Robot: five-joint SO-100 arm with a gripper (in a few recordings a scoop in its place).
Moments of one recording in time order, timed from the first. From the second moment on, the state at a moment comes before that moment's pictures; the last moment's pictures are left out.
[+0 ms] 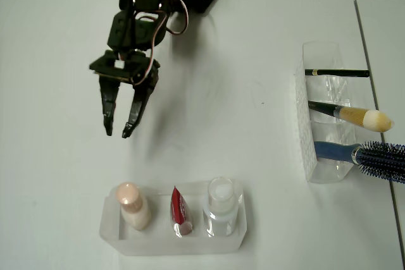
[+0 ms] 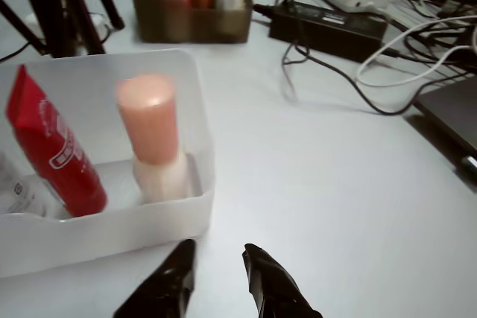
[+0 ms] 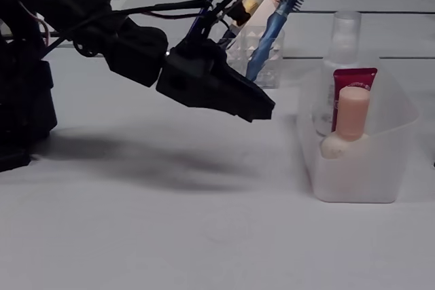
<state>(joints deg) 12.3 104.4 138.4 -19.0 -92.8</state>
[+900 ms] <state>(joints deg) 11.2 88.2 122.0 -19.0 -92.3</state>
